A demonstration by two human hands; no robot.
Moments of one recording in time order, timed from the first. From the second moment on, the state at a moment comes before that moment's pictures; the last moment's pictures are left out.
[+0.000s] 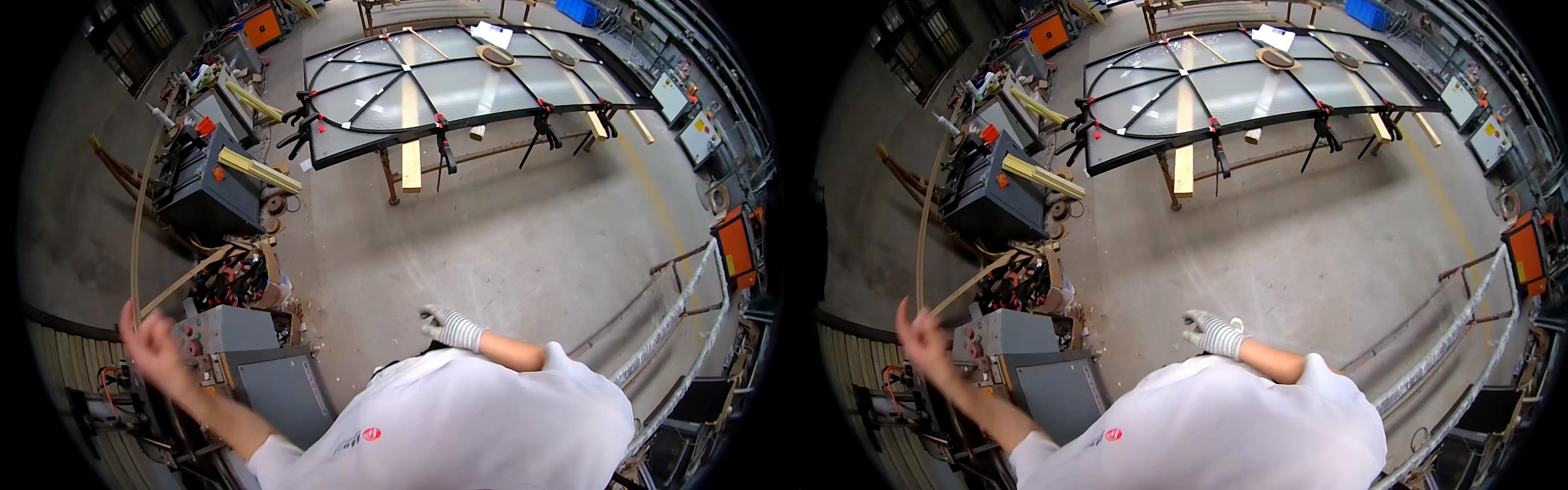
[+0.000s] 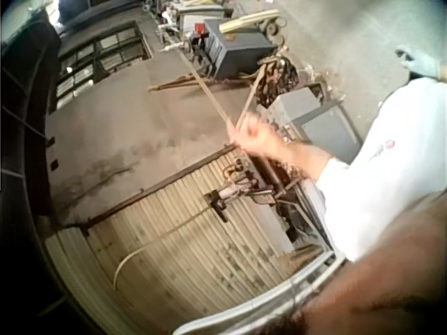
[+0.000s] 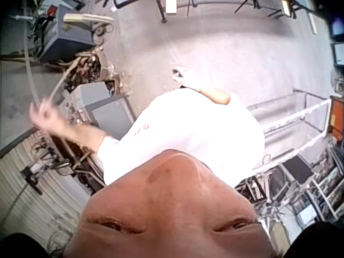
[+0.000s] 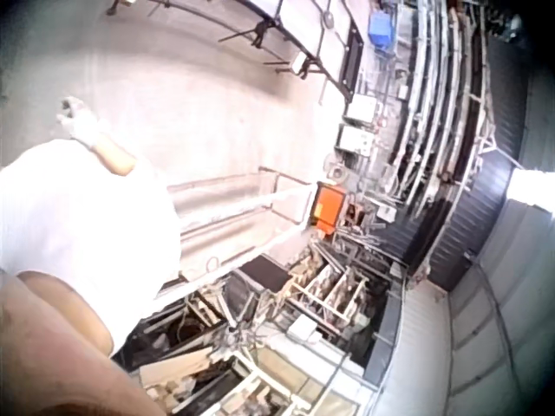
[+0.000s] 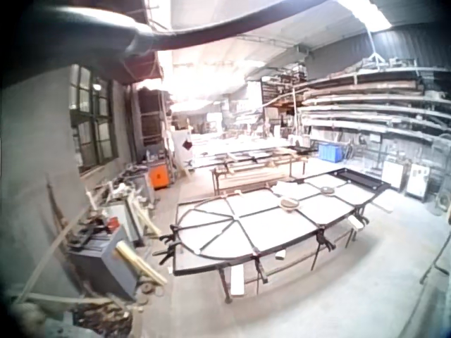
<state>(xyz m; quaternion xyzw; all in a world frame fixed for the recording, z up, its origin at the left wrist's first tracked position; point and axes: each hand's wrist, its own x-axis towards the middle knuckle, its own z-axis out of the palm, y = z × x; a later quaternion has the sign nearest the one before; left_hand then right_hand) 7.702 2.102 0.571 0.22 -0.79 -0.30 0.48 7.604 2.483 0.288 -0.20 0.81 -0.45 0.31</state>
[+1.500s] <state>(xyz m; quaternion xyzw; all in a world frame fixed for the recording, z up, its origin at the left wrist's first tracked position) 7.135 2.415 0.065 0.24 -0.68 -0.61 -0.33 7.013 2.534 0.168 -0.03 0.73 -0.50 0.46</state>
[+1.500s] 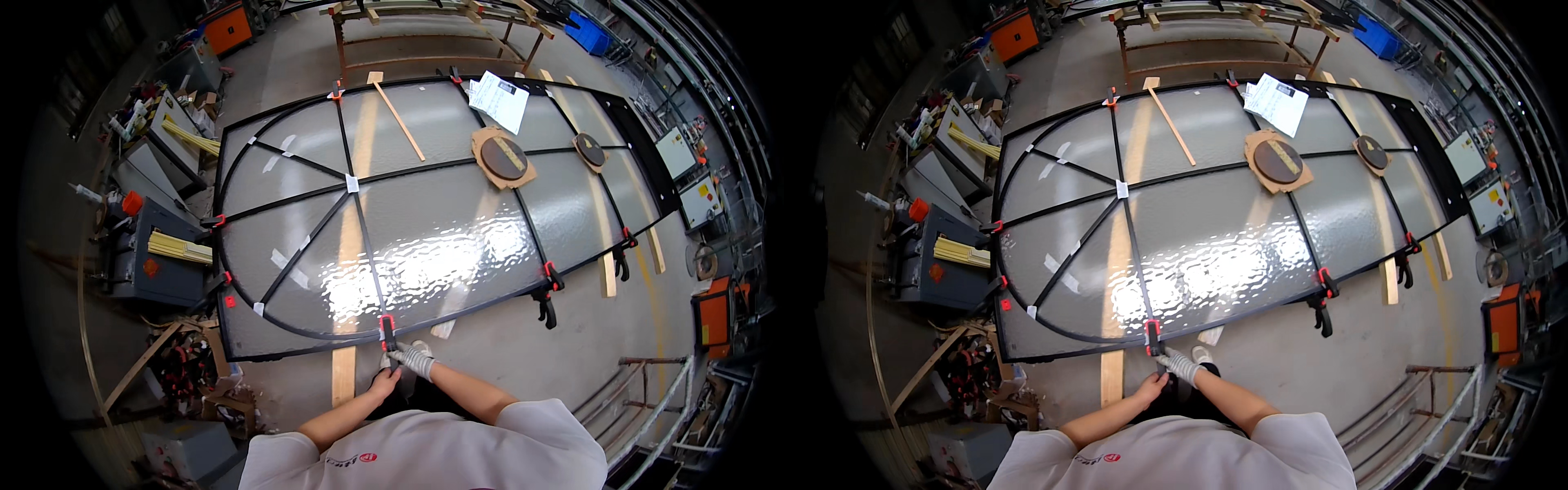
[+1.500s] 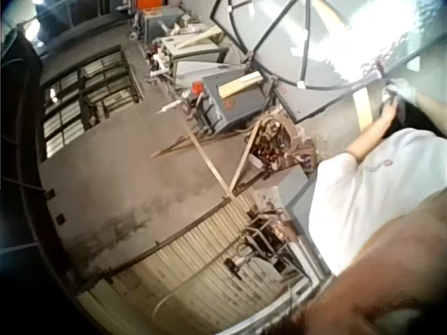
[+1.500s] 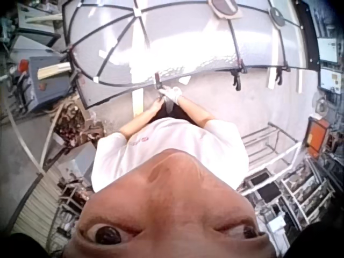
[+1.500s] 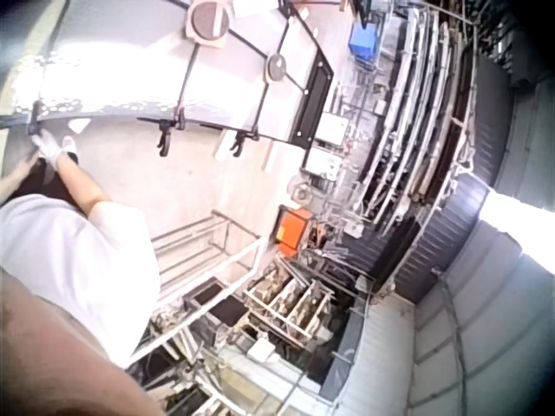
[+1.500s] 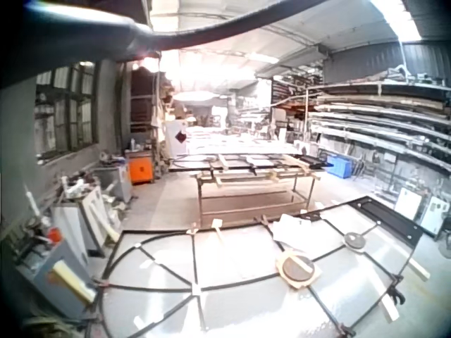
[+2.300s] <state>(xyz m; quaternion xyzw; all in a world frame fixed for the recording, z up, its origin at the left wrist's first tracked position) 7.124 2.439 0.115 0.31 -0.78 -0.48 -0.24 7.031 2.543 0.011 -0.07 0.84 -0.37 0.39</state>
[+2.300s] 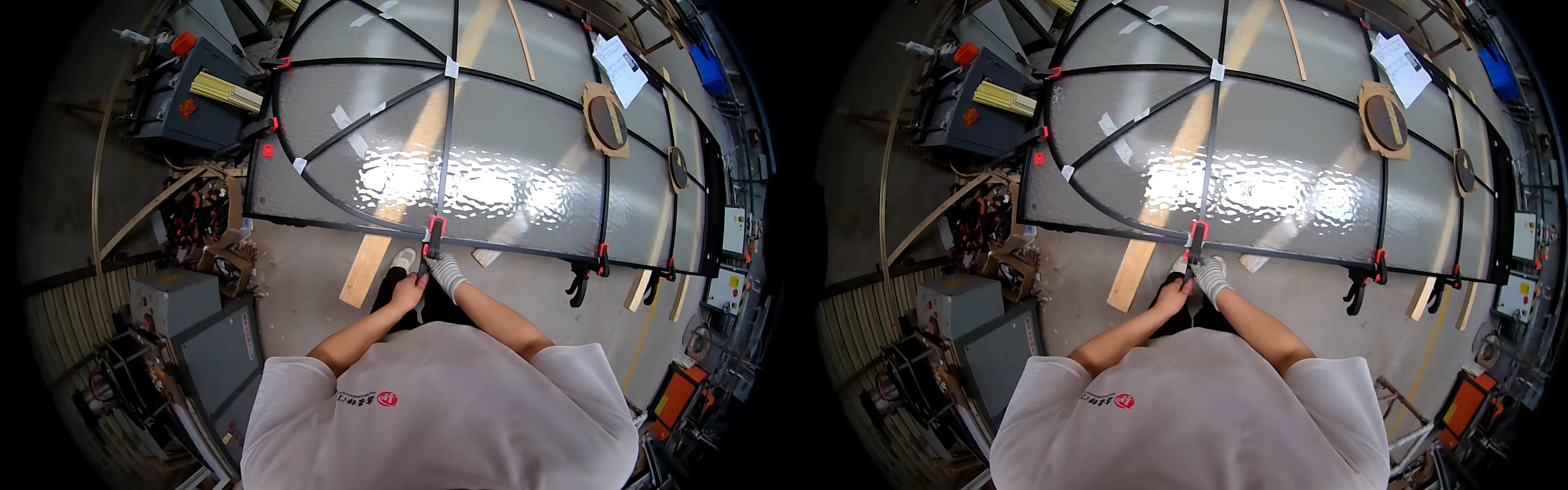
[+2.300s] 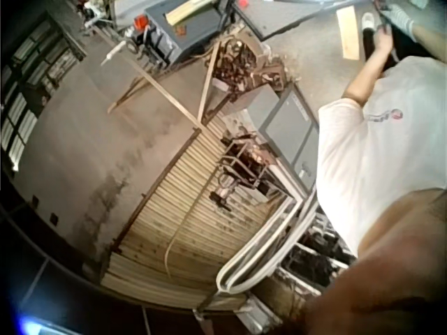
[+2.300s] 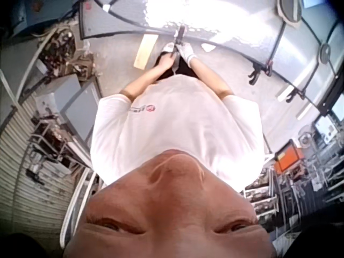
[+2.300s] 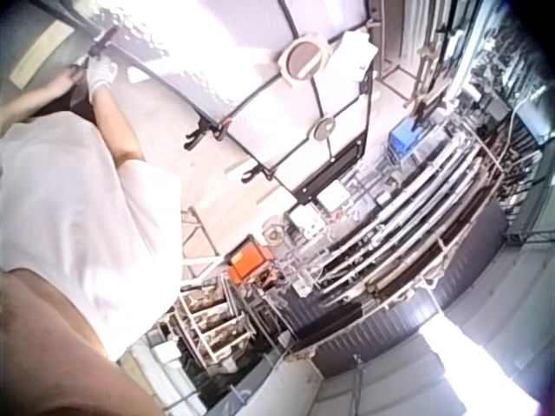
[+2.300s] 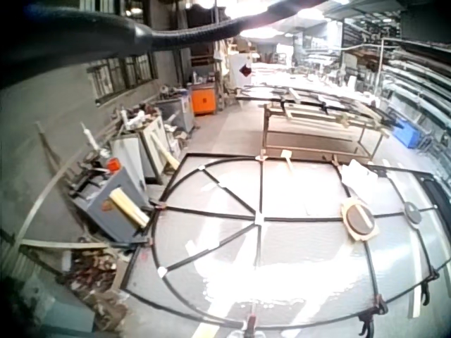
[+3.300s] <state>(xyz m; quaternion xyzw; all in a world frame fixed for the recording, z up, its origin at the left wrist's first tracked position) 7.184 2.427 0.120 0.08 -0.76 -0.55 -0.32 7.081 2.529 0.110 -0.04 0.85 -0.40 0.35</state>
